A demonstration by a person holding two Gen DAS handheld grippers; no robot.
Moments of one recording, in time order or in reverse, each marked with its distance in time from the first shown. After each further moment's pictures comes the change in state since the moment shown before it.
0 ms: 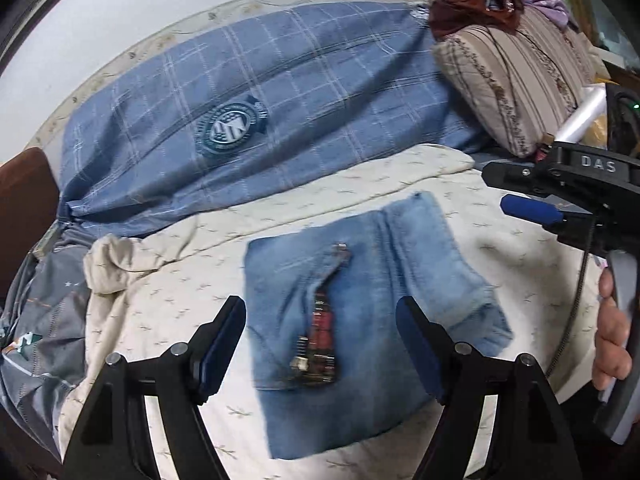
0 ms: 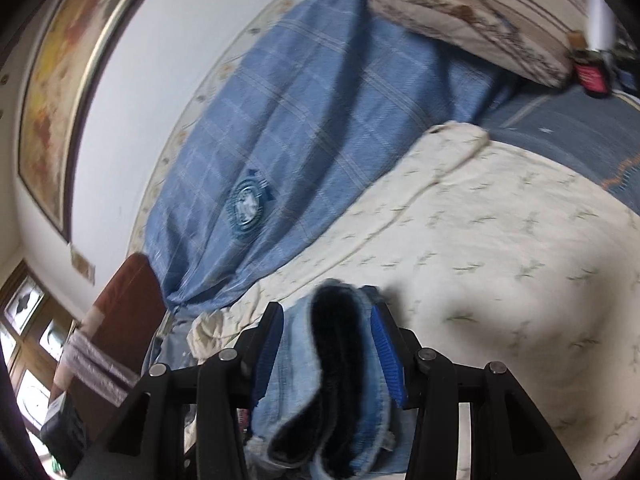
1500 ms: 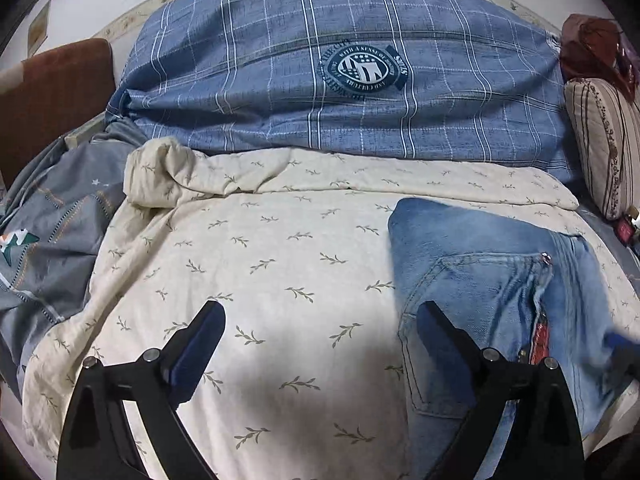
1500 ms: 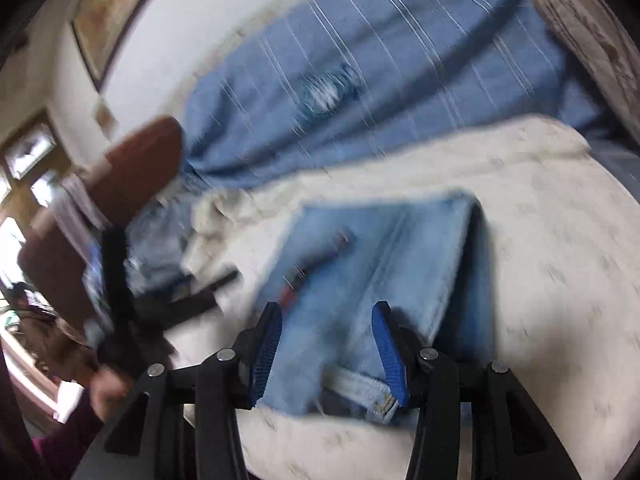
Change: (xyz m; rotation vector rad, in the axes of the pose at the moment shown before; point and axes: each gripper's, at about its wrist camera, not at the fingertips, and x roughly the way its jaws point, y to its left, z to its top) left arm 0.069 0.114 -0.037 -0.315 0.096 0.095; right arm 0.043 0.048 -0.084 -0.367 0.313 -0.101
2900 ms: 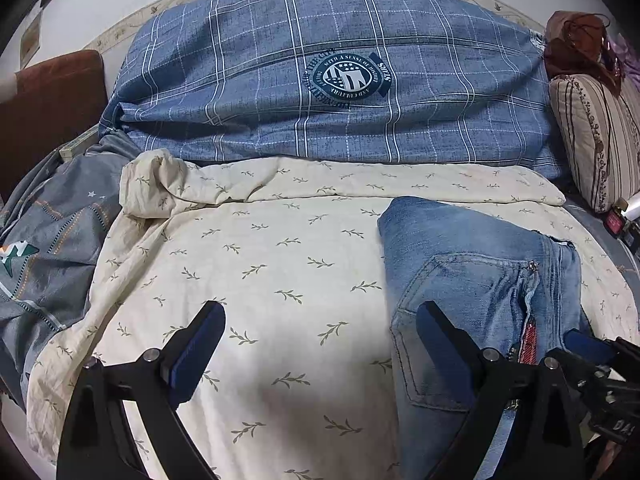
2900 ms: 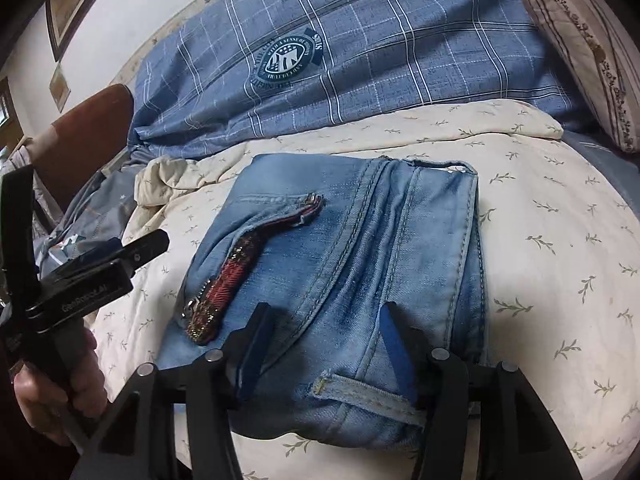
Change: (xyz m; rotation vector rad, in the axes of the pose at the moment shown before) left arm -0.015 -0.010 0.001 0.030 -0.033 -0.012; right arm 0.024 0.018 0.000 -0.037 -0.032 -0.131
